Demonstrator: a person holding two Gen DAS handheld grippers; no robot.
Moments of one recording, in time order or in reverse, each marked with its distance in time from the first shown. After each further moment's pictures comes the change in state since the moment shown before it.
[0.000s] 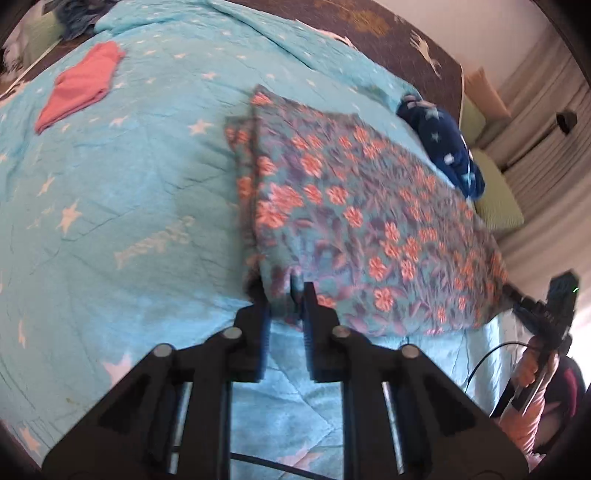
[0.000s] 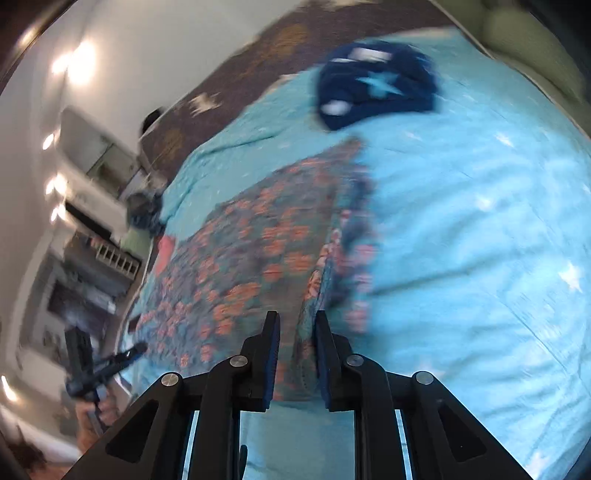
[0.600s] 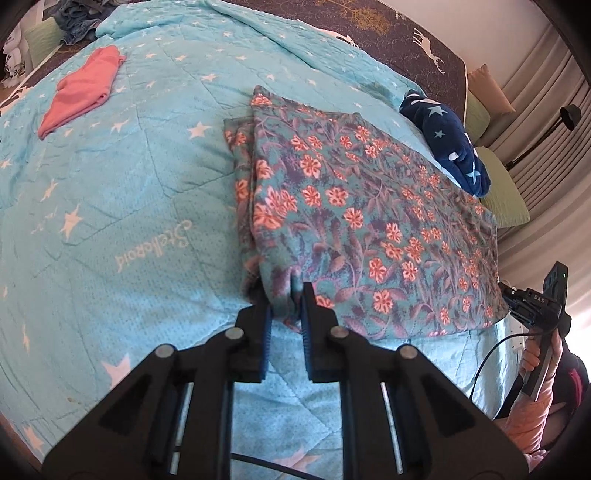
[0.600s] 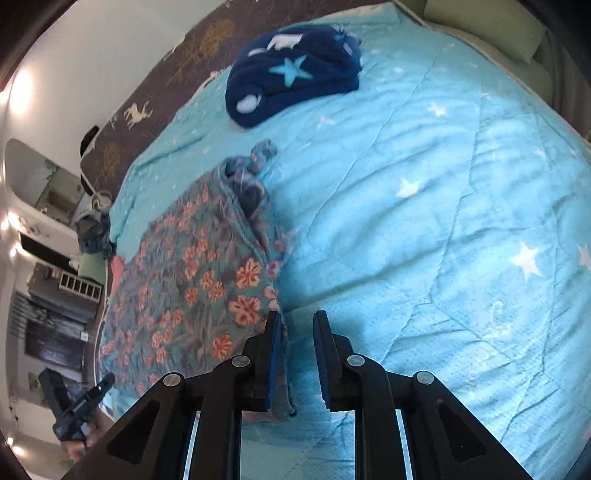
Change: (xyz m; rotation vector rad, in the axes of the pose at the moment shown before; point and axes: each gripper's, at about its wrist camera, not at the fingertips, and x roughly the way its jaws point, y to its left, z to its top) left arm 0.000 -0.003 0.002 0.005 0.002 0.025; right arm 0.008 -0.067 0.014 0.277 0.086 -0.195
